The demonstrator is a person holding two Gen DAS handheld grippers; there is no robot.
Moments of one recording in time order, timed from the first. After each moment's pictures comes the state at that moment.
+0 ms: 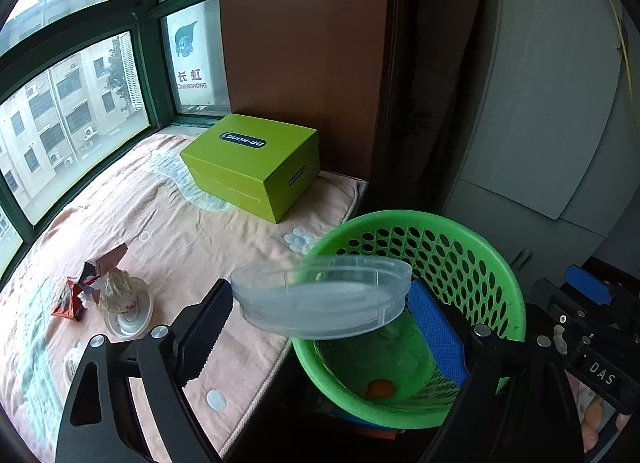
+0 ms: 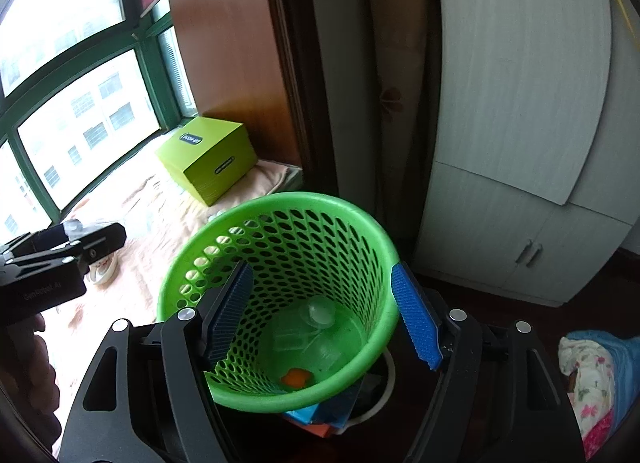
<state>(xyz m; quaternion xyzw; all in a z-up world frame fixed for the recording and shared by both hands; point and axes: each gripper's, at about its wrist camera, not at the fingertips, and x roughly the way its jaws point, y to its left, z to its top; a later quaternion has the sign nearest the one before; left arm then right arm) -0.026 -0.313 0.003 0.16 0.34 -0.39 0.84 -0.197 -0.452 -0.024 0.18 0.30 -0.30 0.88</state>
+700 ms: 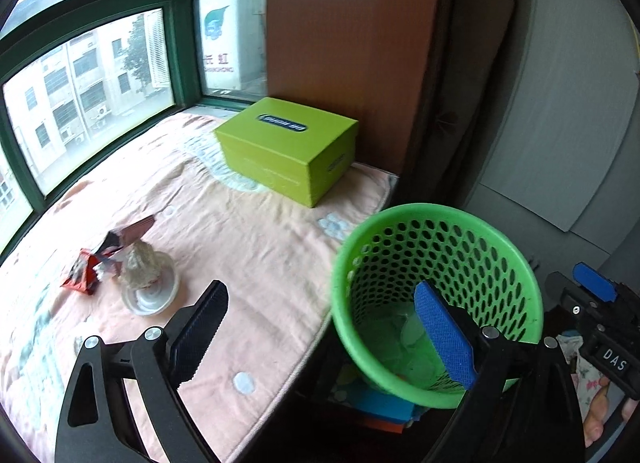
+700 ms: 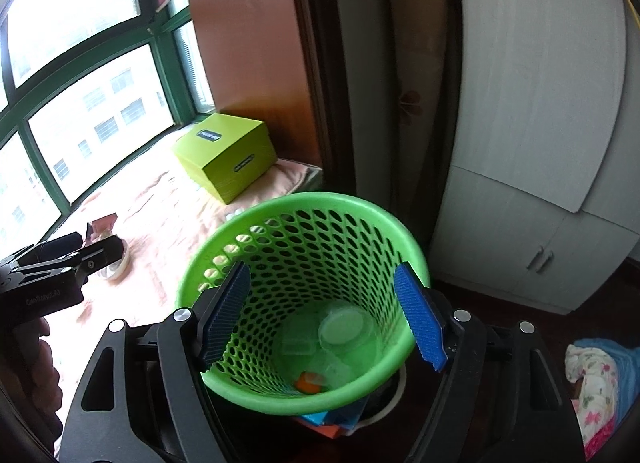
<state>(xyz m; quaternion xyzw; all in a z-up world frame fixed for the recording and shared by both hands) 0.000 -0.268 -0.004 0.13 0.36 -0.36 0.85 -0.176 -0.435 -0.021 0.17 0.31 -0.27 0.90</state>
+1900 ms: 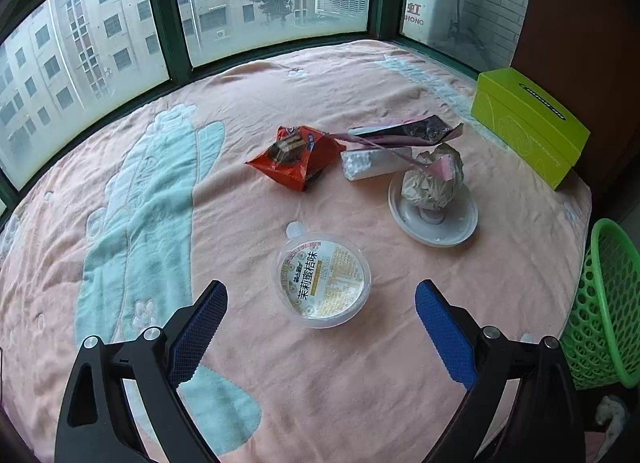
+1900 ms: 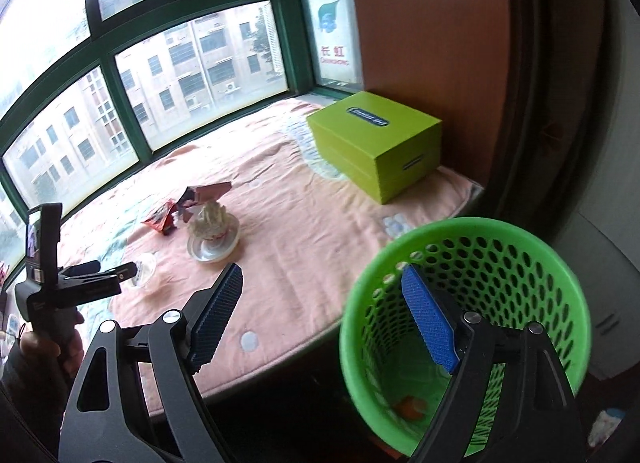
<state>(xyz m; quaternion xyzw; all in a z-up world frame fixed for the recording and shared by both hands) 0.134 -0.056 -0.085 0.07 0.46 -0.14 0.88 -0.047 -0.334 -0.018 0.12 0.34 -0.10 0.93</state>
